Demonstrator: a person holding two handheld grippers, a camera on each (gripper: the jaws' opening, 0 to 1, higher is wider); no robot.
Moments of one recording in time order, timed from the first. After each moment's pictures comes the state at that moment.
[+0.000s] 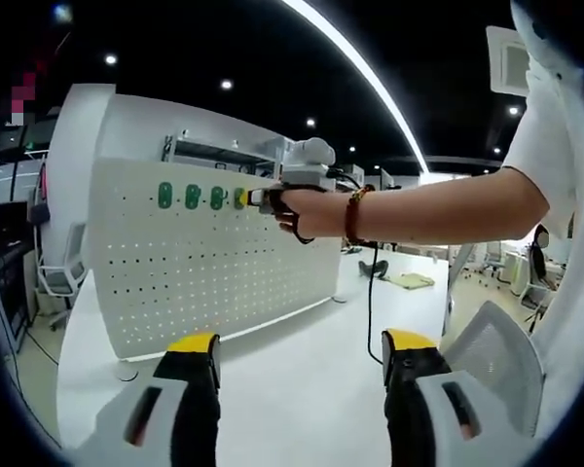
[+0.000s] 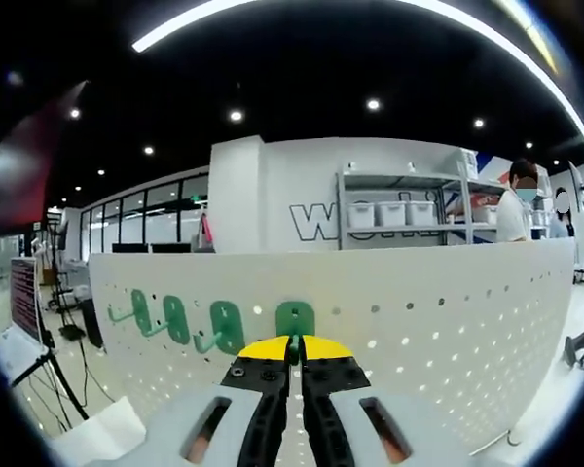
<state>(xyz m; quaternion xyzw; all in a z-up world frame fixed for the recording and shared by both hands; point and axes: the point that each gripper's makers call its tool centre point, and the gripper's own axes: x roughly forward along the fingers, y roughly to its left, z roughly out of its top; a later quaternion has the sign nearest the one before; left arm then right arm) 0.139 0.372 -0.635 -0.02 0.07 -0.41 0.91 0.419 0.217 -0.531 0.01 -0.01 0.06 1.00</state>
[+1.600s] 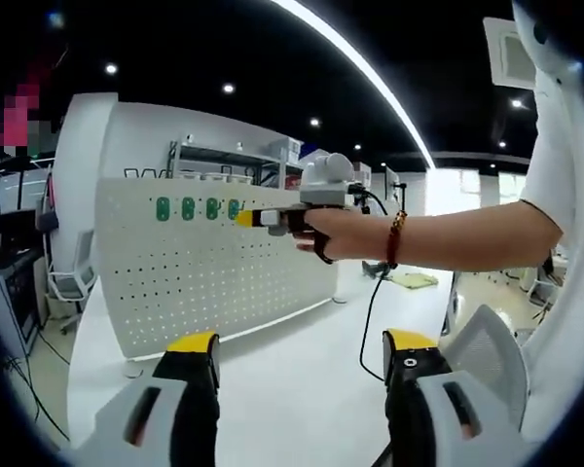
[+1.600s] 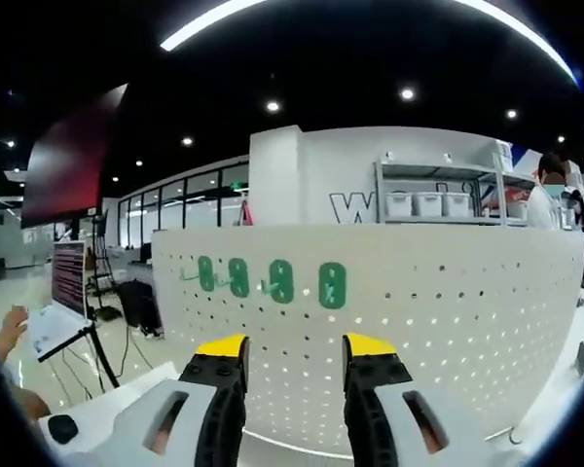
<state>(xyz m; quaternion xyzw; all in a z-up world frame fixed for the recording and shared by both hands) 0.103 0.361 -0.616 -0.01 0.07 -0.39 0.92 0.343 0.236 -0.552 -0.01 0.01 0.16 0.99</state>
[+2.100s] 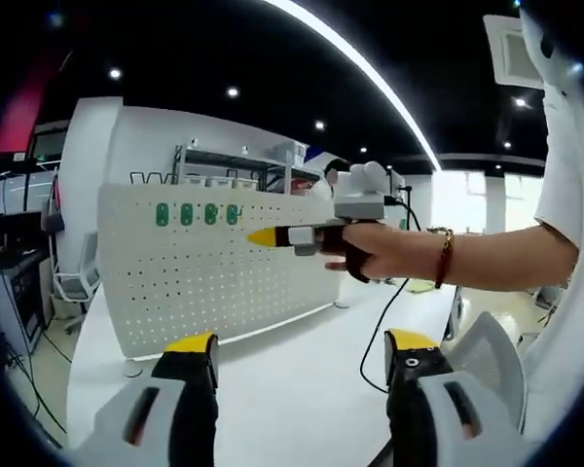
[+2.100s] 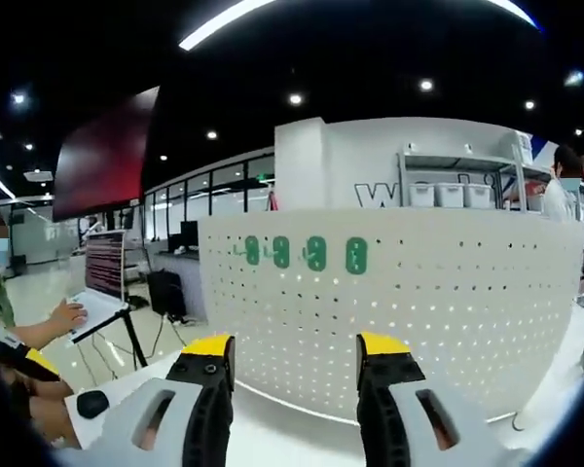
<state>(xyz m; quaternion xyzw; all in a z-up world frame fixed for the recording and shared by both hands) 0.095 0.349 -0.611 -0.01 0.06 -0.37 0.93 0.273 0.232 -0.567 -0.02 0.03 0.23 0.97</state>
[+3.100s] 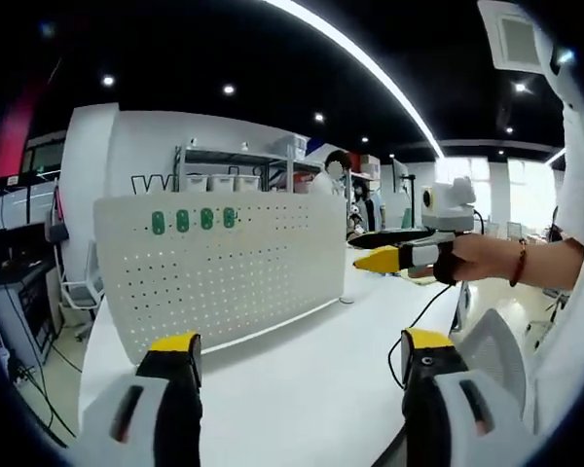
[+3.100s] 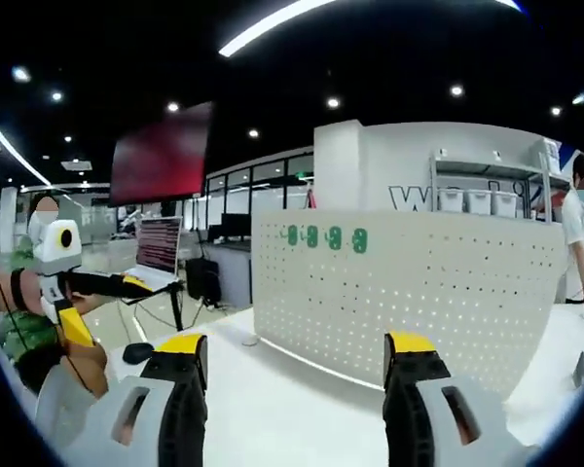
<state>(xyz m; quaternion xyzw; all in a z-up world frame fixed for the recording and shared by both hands) 0.095 0.337 -0.600 0.02 0.06 -0.36 0.93 0.153 0.173 -0.575 -0.04 0.02 0.30 0.95</state>
